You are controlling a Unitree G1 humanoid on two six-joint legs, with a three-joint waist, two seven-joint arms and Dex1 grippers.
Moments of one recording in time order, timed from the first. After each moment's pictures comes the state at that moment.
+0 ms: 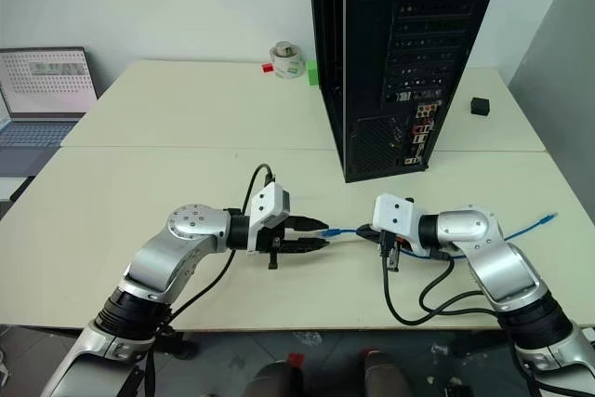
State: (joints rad) left arm -0.48 0.54 -0.26 -0.10 -0.29 0.44 -1.10; right arm -0.43 -0.70 0.26 -0.27 0.10 0.41 1.02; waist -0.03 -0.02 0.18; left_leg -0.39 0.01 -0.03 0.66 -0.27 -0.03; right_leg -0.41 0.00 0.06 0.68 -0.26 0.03
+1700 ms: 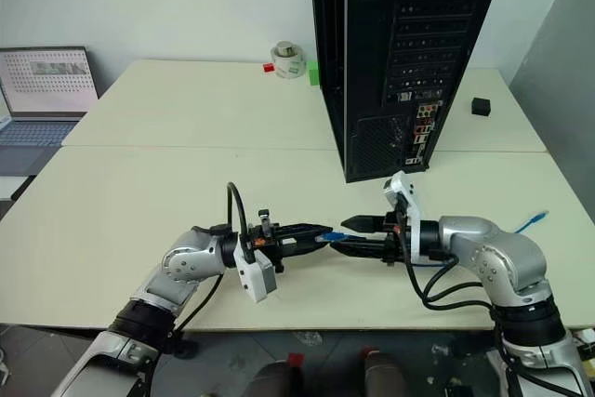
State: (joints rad) left arm -0.43 0.52 -0.27 0.28 0.16 -1.01 -0.74; right arm -0.43 -0.56 0.05 -0.29 0.73 0.97 0.93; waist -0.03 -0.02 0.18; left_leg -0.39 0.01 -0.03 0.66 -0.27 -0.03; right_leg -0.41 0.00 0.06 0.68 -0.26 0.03
